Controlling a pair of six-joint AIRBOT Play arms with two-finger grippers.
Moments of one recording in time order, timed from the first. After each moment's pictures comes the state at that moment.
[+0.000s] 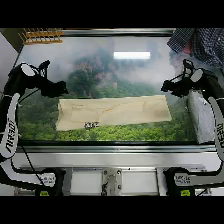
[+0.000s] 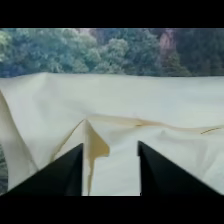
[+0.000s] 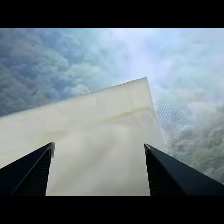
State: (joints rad) left arm 0.10 -1.58 1.44 1.22 -1.24 -1.51; right arm -0.13 -1.53 1.33 -1.31 1.01 1.60
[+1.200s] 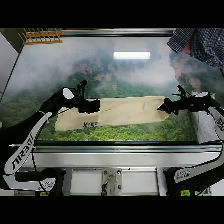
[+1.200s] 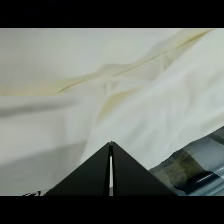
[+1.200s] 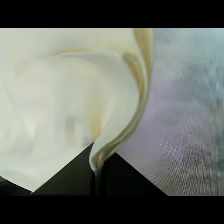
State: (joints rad) left arm -0.29 -1.52 1.07 0.92 -0.91 -1.53; right arm -0.38 -1.74 1.13 -0.77 1.18 1.07
